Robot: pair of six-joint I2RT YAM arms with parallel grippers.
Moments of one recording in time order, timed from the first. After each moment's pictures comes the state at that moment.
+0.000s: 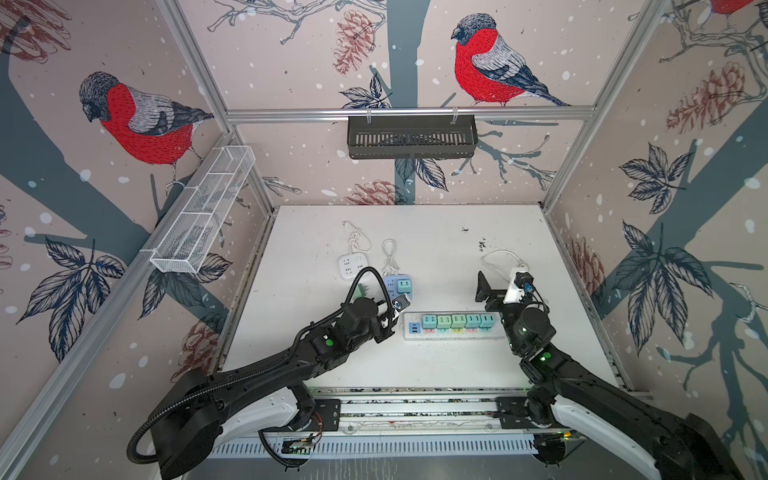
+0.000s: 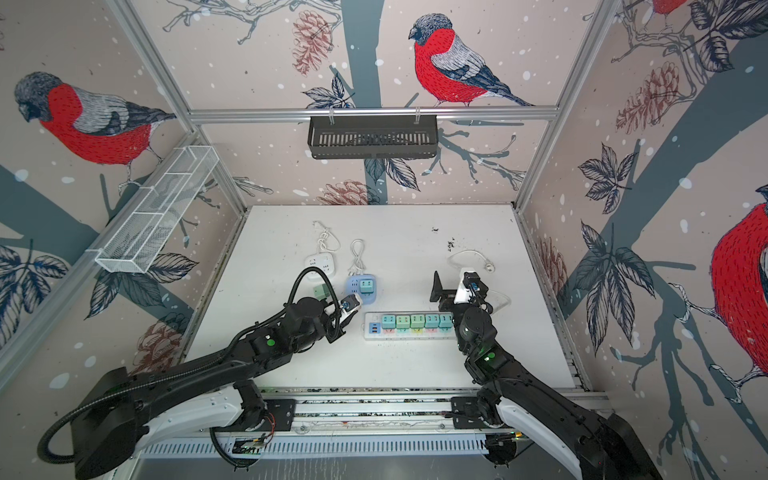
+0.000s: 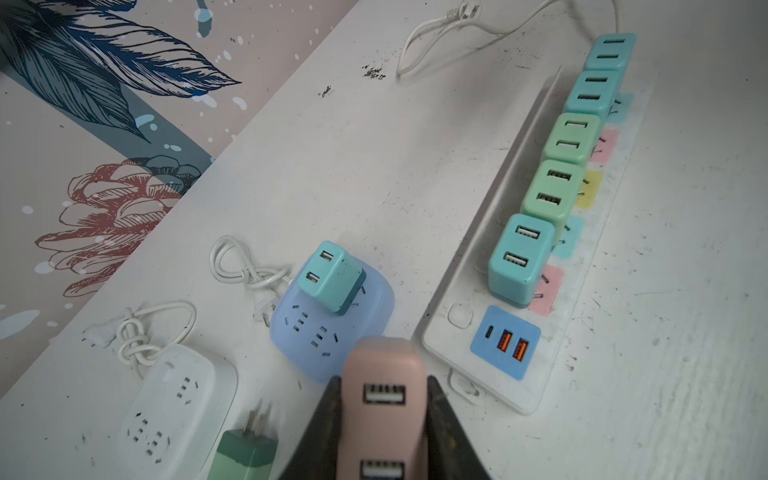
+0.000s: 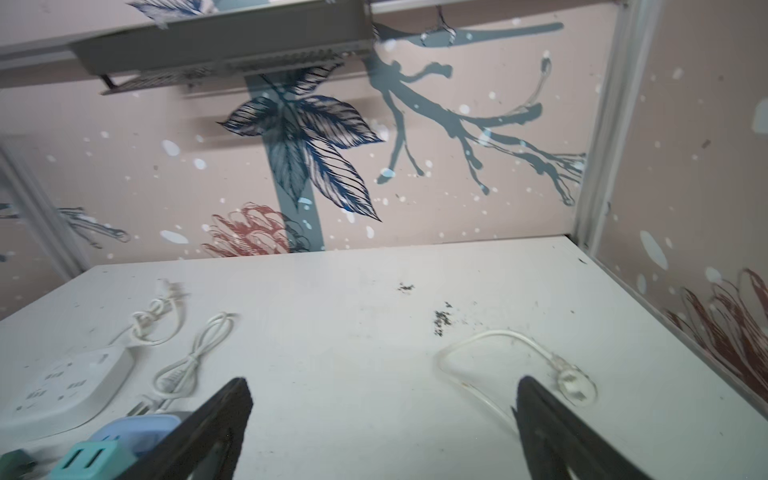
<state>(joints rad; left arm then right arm) -0.89 1.05 0.49 0.06 -0.11 0.37 0.57 0.79 0.17 0.60 0.49 0.13</state>
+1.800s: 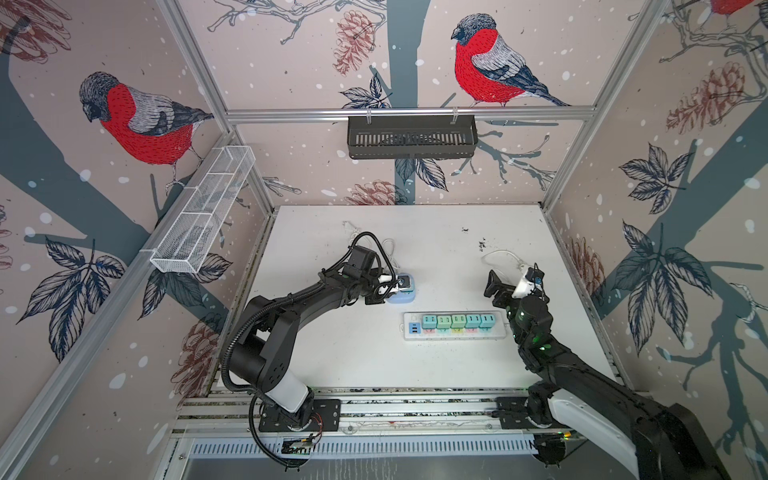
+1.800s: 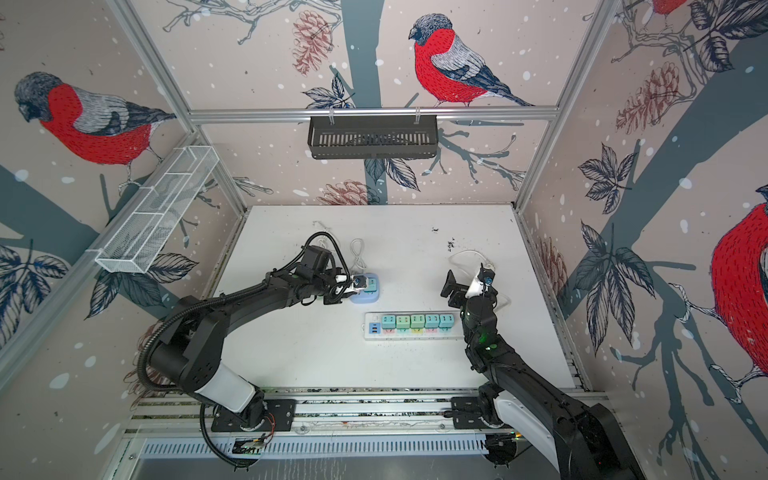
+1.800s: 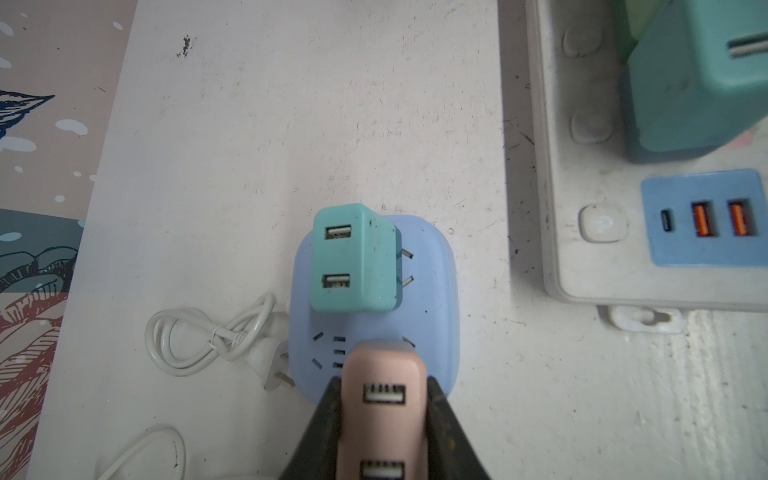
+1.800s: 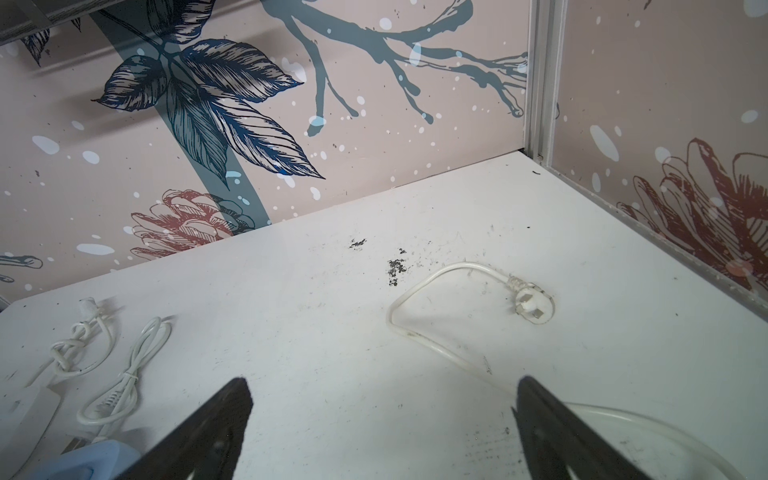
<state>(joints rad) -0.48 1.59 0.91 -0.21 0.41 1.05 0.39 0.89 0.18 0.55 0.40 0.32</state>
